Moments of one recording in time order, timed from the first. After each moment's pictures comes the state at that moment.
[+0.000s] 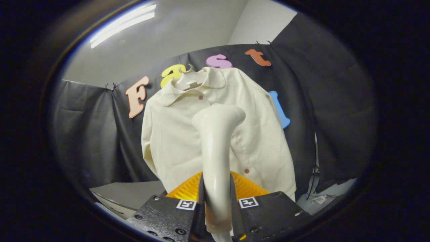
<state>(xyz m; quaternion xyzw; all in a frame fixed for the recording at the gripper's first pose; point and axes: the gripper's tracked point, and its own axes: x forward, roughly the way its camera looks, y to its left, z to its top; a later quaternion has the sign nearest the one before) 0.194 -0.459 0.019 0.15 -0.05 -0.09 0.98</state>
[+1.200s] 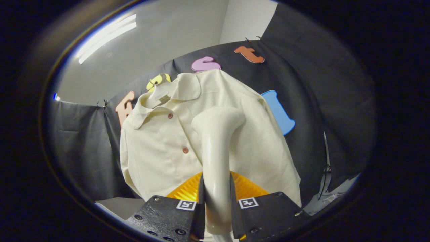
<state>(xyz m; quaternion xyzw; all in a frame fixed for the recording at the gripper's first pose) 0.257 -0.527 -0.005 0.23 -0.06 -0.07 0.97</state>
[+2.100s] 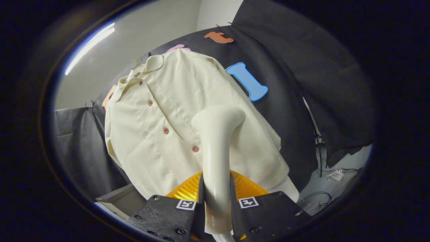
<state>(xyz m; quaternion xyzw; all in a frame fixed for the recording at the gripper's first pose) 0.210 -0.535 -0.158 0.30 0.01 -0.10 0.95</state>
